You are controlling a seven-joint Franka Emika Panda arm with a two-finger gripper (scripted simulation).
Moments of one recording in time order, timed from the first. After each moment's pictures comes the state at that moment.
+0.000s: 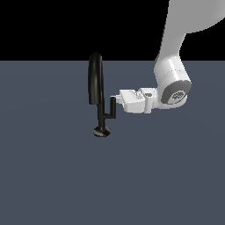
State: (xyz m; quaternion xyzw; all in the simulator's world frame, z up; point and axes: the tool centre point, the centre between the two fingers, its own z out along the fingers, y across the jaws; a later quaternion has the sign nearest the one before) arm 0.040 0.000 0.142 -0.50 0.50 0.52 0.48
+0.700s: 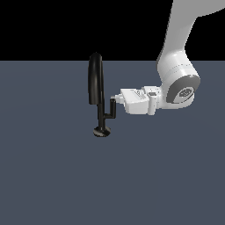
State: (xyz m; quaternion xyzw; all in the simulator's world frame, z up) arm 0.007 -0.001 0.155 -0.50 0.50 0.52 0.48
